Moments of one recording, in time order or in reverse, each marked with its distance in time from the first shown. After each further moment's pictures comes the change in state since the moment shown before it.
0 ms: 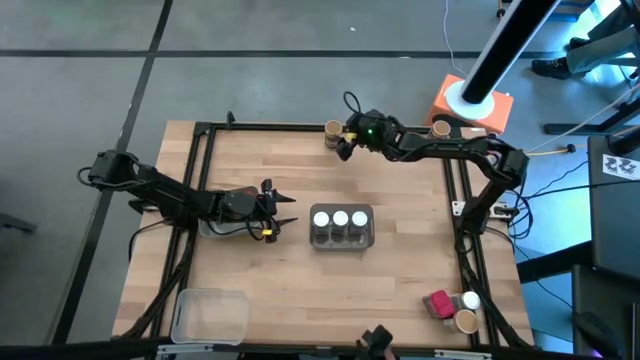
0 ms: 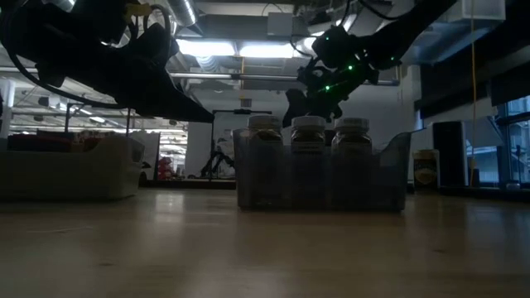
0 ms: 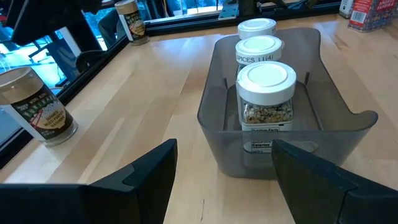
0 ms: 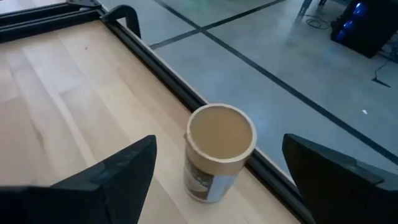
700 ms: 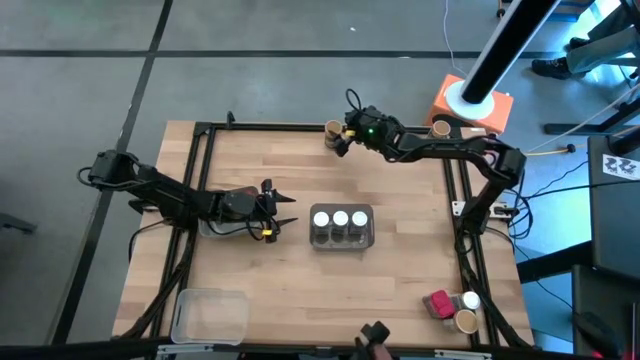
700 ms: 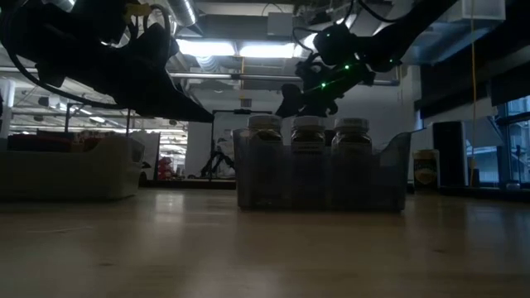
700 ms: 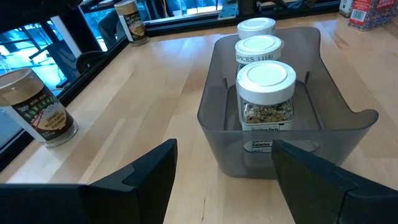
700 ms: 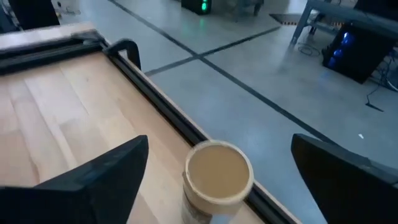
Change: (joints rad) left arm 0.000 0.000 0.000 -0.001 0.000 0.008; right arm -0.003 0.019 0.000 0.137 0.018 -0.029
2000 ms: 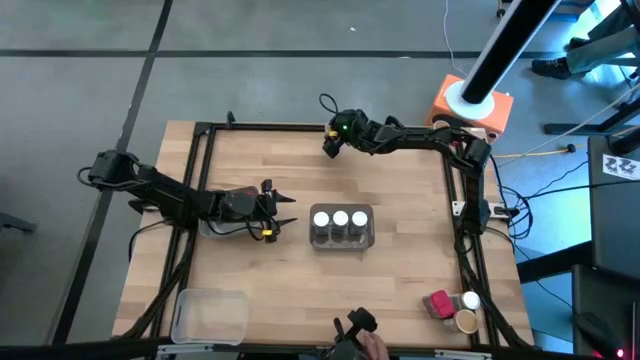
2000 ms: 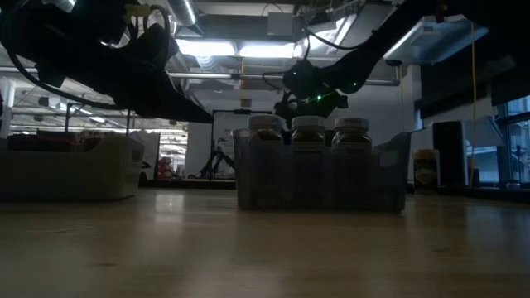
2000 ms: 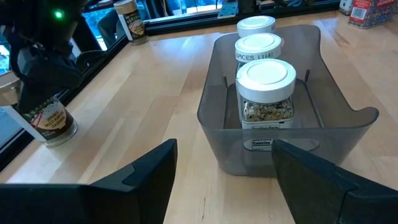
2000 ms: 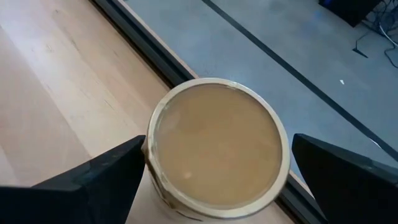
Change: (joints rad) left arm 0.000 0.000 0.000 -0.004 0.000 0.002; right arm -0.026 0.287 0.248 -0.262 0.048 -0.003
